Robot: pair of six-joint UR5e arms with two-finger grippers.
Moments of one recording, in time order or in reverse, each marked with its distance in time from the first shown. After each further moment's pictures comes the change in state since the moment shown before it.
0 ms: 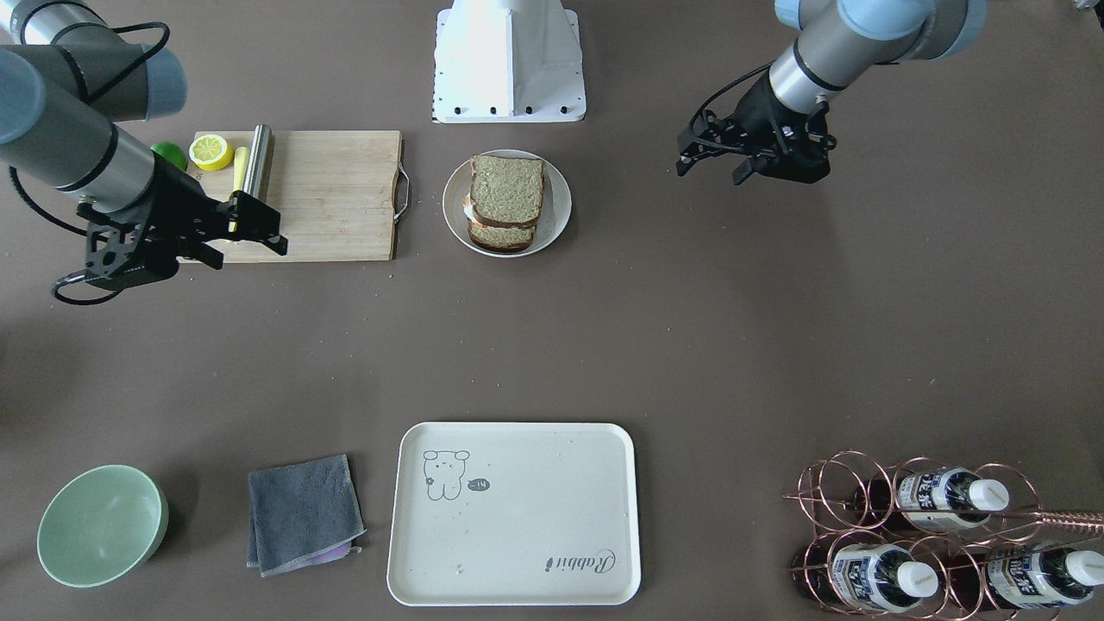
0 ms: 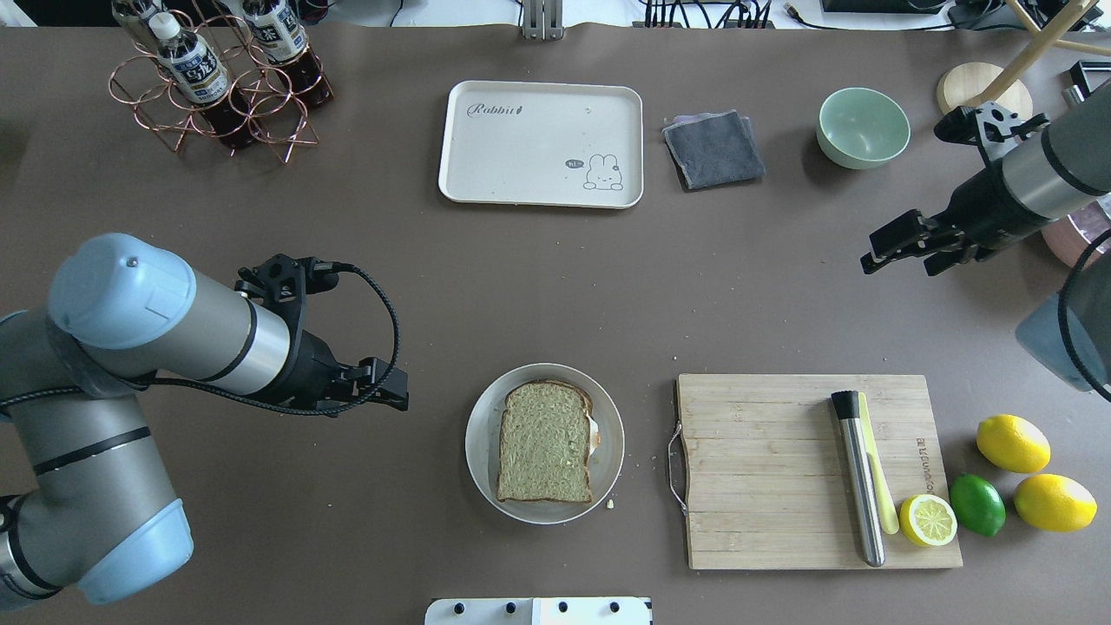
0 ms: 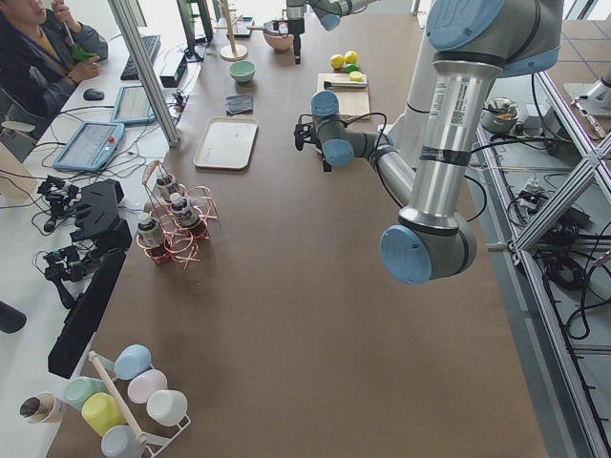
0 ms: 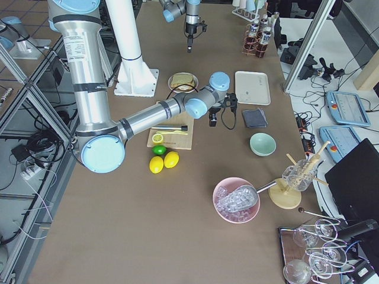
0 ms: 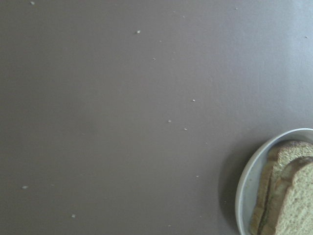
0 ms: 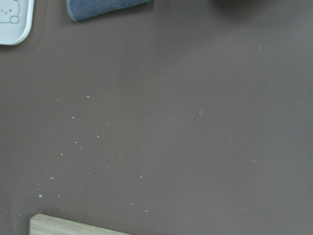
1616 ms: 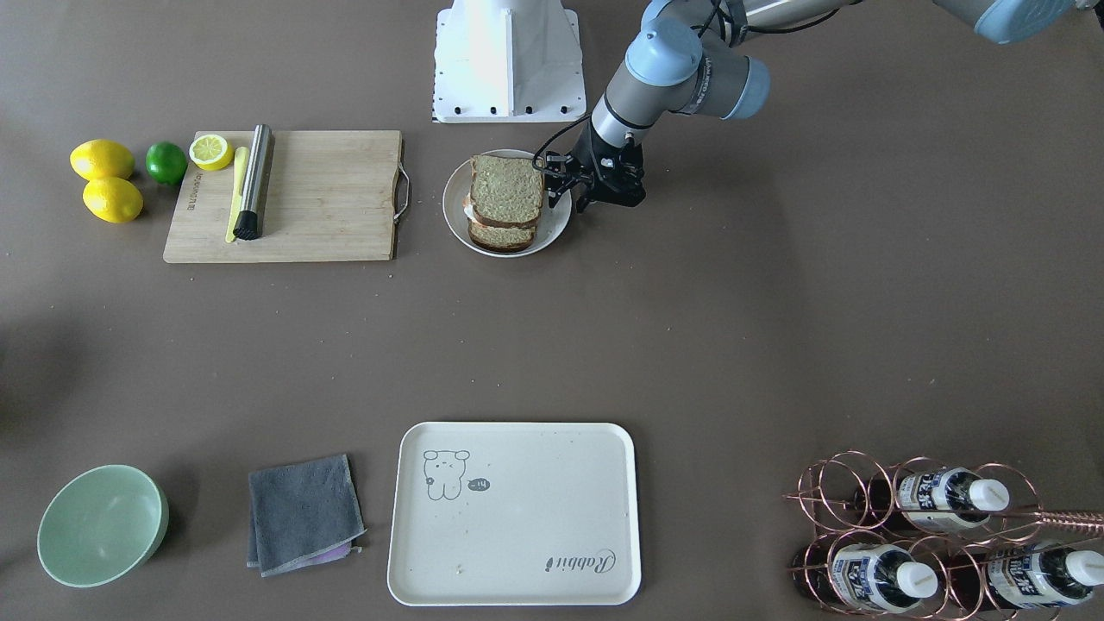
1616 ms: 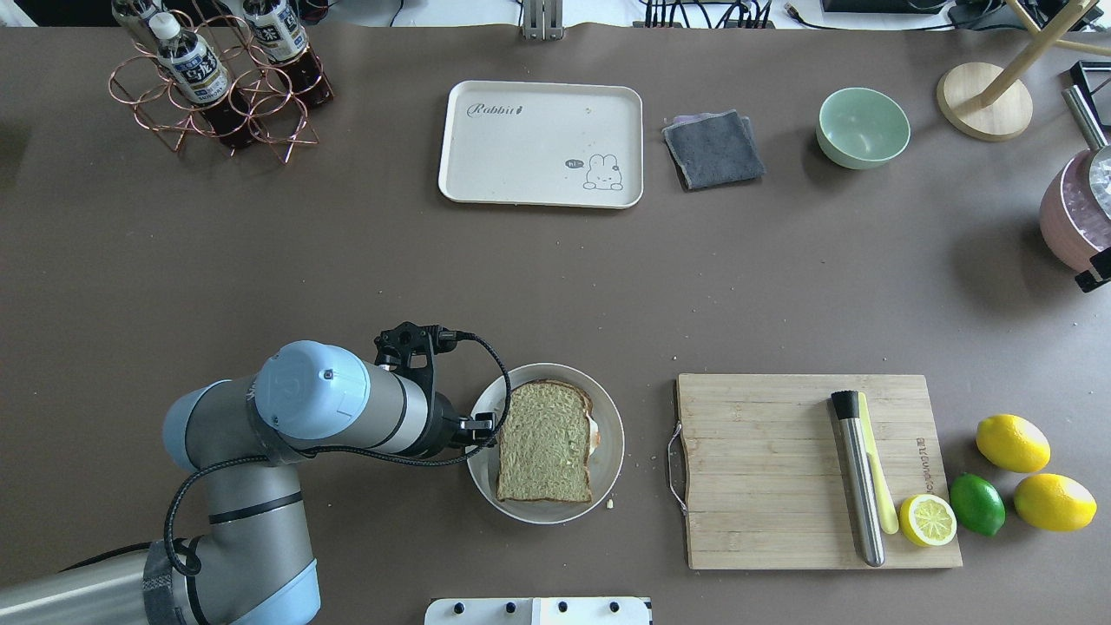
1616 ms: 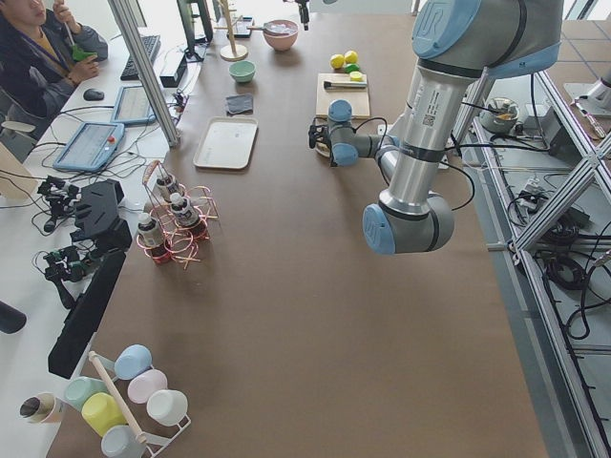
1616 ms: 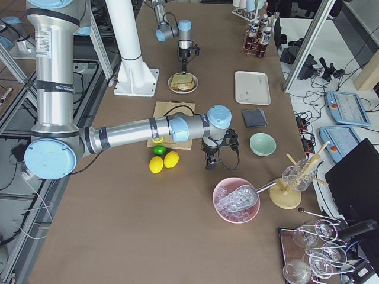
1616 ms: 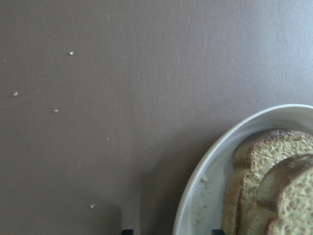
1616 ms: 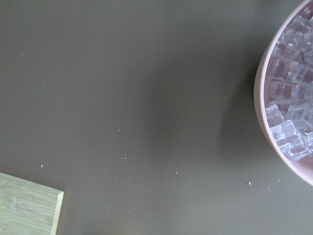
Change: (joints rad) left arm 0.151 -0.153 0.255 -0.158 0.201 -0.064; right arm 0.239 -0.140 -0.011 -0.273 -0.013 -0.578
